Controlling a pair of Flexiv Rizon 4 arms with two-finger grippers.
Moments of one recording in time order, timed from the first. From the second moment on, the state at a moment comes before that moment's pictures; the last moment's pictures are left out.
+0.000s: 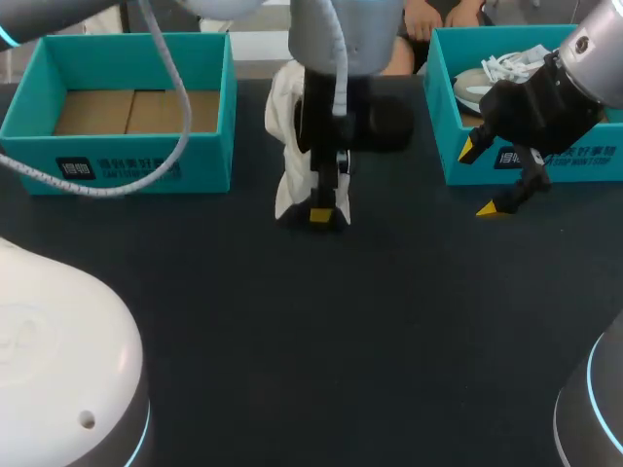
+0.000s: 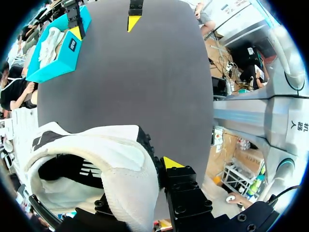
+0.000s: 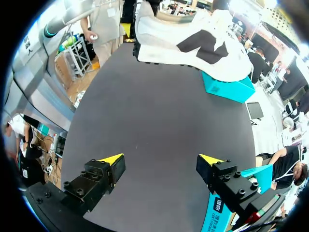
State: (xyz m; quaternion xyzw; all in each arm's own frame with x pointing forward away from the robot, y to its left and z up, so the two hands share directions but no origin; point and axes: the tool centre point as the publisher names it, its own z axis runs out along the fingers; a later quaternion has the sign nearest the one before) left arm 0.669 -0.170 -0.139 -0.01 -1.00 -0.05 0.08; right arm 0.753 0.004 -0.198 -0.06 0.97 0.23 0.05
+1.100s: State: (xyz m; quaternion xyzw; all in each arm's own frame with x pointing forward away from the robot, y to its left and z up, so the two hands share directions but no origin) left arm 0.764 -0.057 -0.121 -0.10 -0.99 -0.04 0.07; right arm 0.753 0.004 -0.198 -0.06 0.97 0.23 0.05
